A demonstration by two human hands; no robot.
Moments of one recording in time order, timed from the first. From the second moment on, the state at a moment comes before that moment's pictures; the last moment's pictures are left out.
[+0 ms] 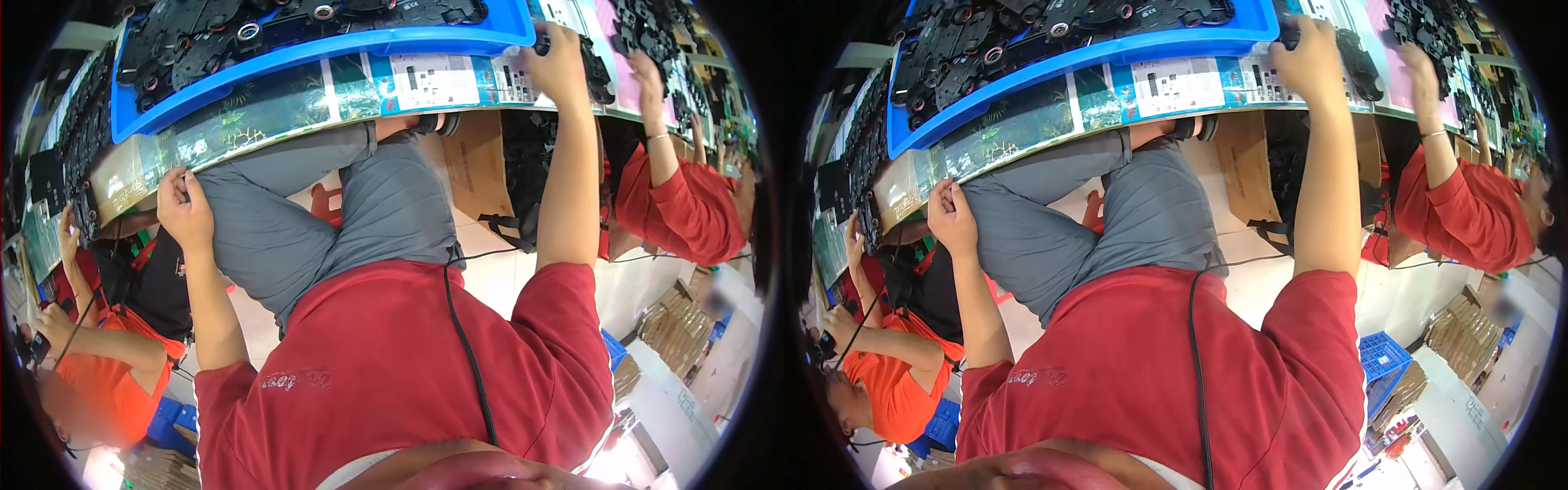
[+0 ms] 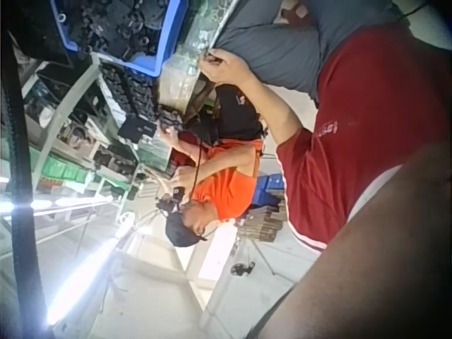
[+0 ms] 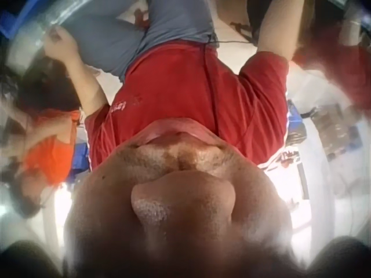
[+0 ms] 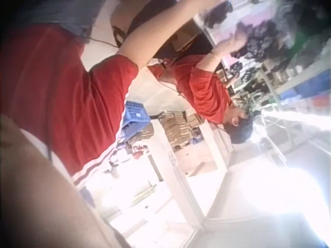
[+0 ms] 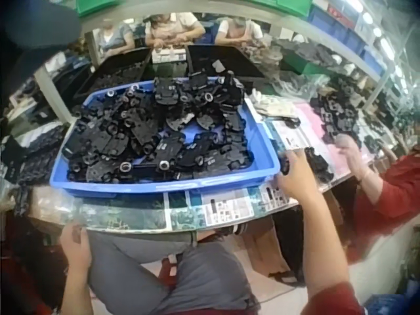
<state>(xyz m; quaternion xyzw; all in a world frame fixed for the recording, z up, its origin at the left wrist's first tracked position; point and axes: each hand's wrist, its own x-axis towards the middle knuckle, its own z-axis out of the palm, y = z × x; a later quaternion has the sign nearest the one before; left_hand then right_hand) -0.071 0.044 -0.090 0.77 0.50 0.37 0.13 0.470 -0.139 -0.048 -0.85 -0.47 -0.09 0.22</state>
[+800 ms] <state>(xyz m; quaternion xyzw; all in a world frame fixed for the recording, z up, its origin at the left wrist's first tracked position) -0.070 0.047 -0.091 0.78 0.51 0.35 0.12 0.535 -0.241 -0.023 -0.91 -0.35 -0.15 0.15</state>
